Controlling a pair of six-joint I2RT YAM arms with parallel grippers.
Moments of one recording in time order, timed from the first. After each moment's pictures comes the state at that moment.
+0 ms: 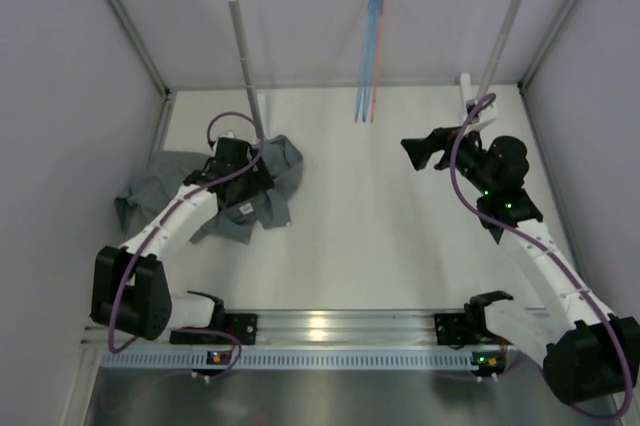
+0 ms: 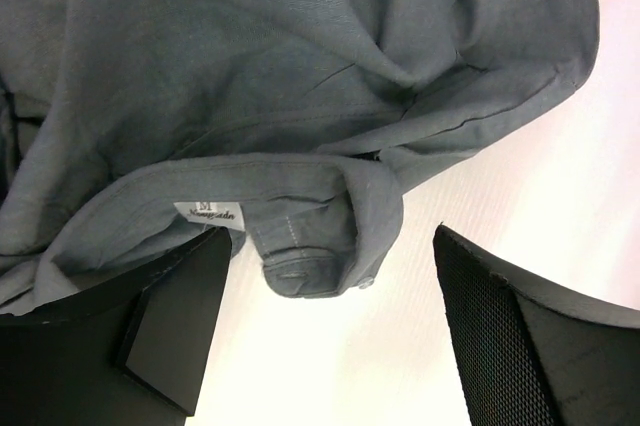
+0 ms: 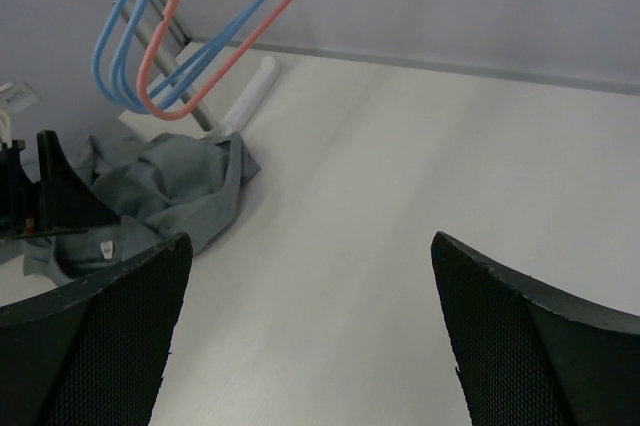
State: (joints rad) left arm -0.27 1.31 0.90 -0.47 -0.13 -0.65; right arm 0.21 0.97 0.75 0.19 -0.36 0.27
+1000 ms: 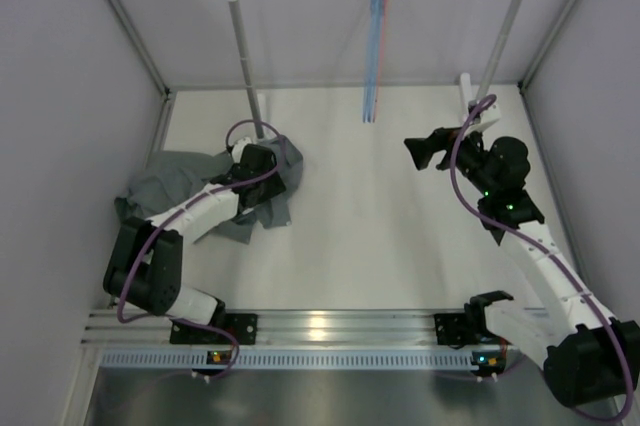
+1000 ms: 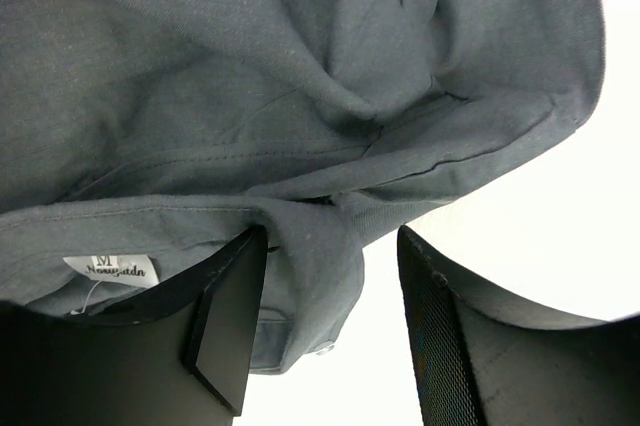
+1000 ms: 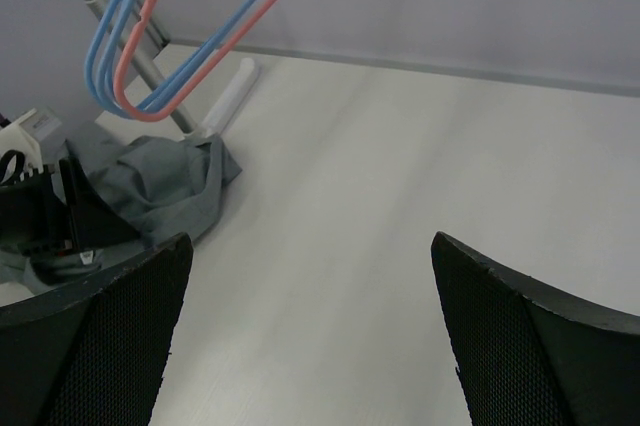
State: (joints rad) left arm -0.39 1.46 0.84 -0.25 -0.24 -0.77; right arm 0.21 0.96 0.75 0.17 -0.32 0.25
